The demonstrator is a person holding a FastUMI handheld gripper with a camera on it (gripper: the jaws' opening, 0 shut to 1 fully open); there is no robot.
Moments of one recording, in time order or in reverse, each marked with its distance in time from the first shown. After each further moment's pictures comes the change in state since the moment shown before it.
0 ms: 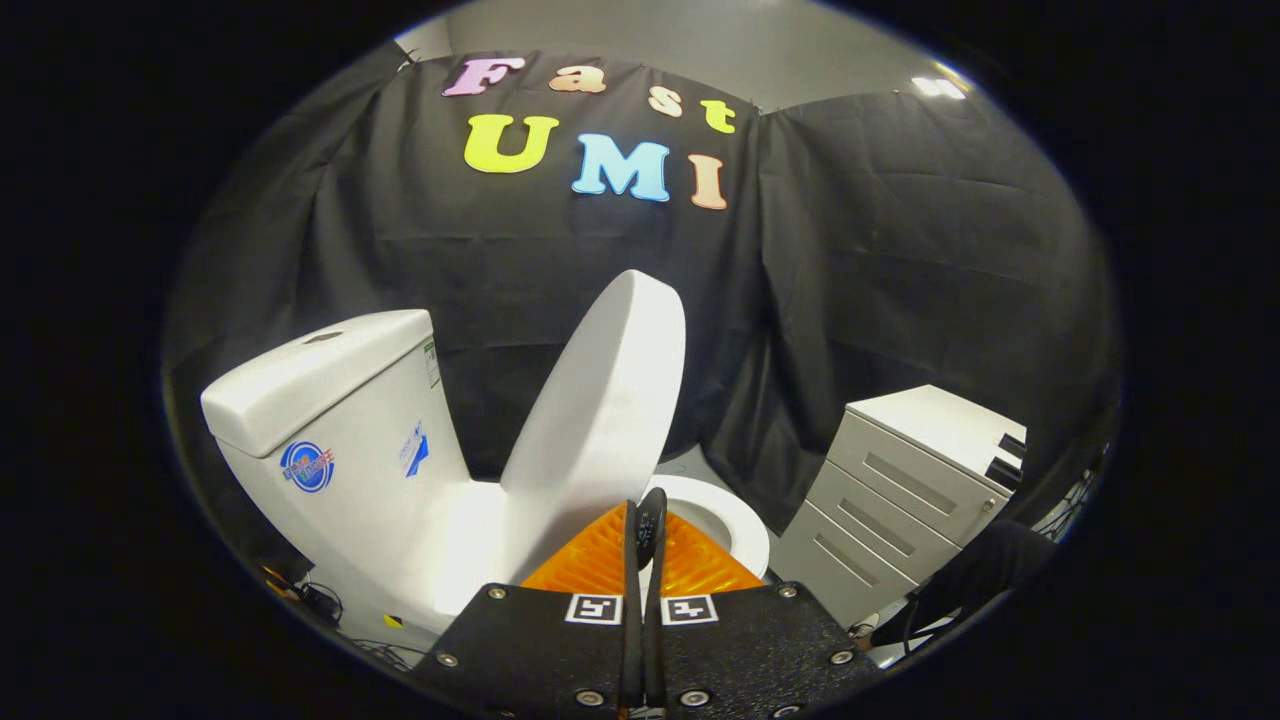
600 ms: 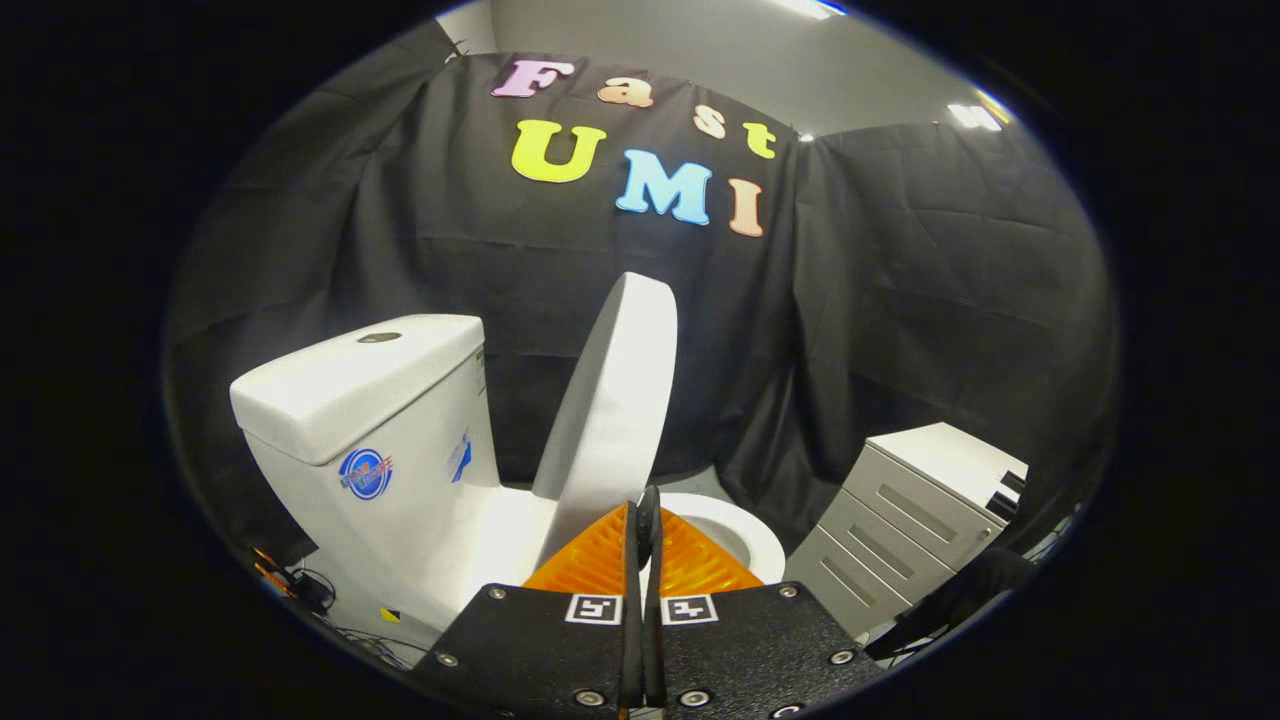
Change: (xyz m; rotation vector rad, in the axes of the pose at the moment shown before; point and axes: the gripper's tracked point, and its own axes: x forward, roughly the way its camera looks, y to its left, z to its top) arm -0.019 0.046 0.019 -0.091 -0.056 0.045
